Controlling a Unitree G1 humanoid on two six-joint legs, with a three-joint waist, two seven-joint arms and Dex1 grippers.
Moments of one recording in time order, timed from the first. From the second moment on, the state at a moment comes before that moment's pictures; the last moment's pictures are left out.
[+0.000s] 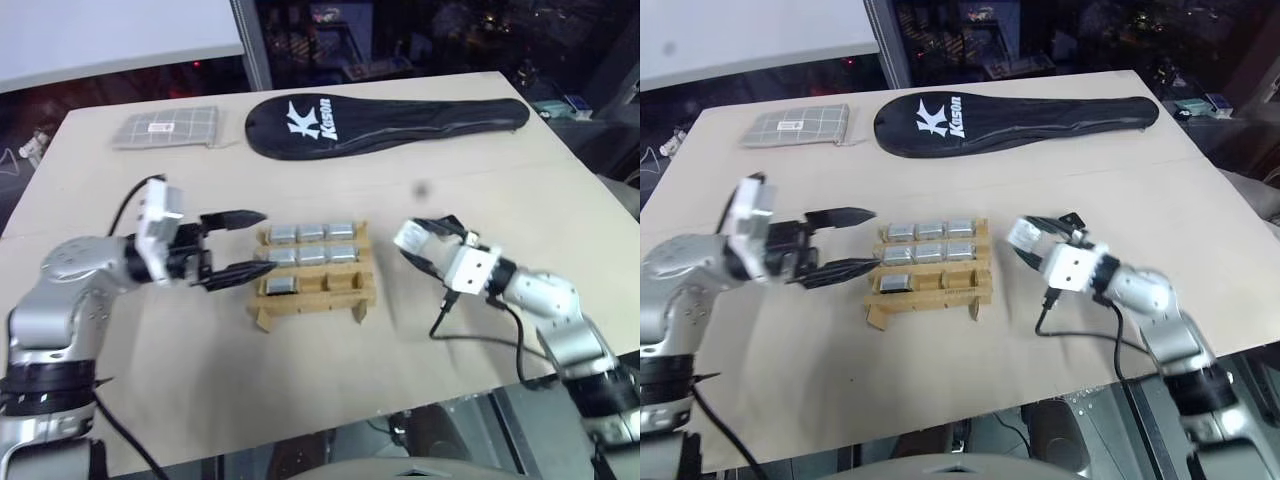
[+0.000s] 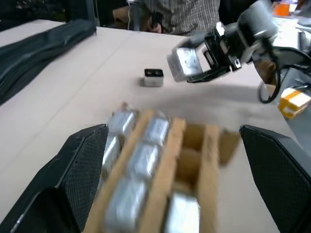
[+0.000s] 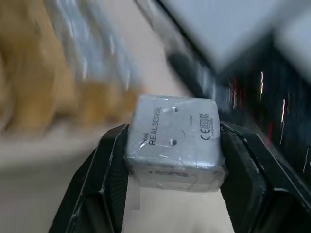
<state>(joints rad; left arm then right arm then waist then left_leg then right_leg) -0.31 0.84 0.21 -0.08 -0.67 0.42 -1.28 -0.35 -0.56 0.21 -0.06 -0.10 -0.43 0.67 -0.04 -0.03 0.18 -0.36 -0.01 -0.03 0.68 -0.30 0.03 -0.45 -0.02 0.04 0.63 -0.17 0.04</state>
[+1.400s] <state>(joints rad) -0.55 0.75 0.02 -0.01 -0.66 0.70 -1.31 -0.80 -0.35 0.46 0.43 -0.37 -0.92 0.59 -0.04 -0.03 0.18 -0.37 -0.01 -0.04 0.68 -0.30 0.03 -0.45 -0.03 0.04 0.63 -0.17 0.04</state>
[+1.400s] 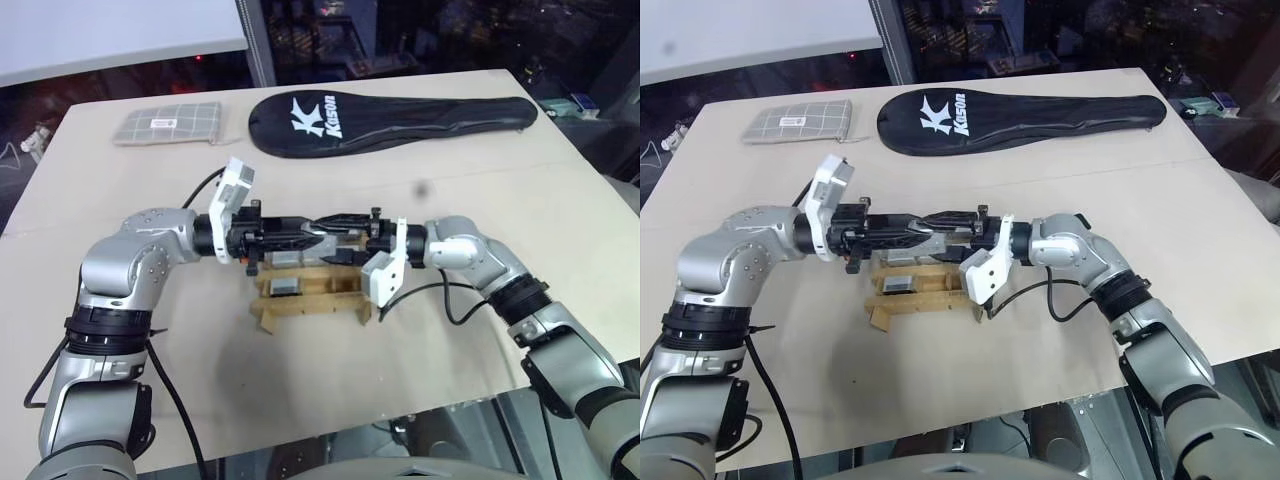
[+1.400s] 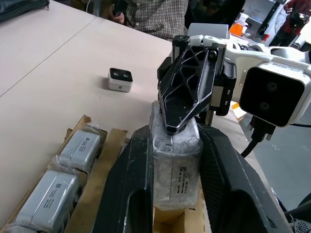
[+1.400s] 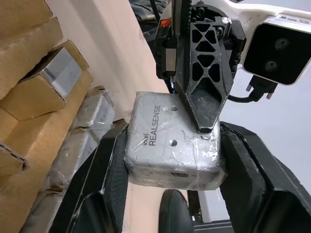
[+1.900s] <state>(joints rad) -0.50 0.72 0.01 -0.03 -0.64 0.62 -1.33 -0.31 -0.69 0.36 -0.10 0.56 -0.25 0.88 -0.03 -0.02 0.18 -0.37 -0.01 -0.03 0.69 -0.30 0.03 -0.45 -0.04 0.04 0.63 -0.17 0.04</state>
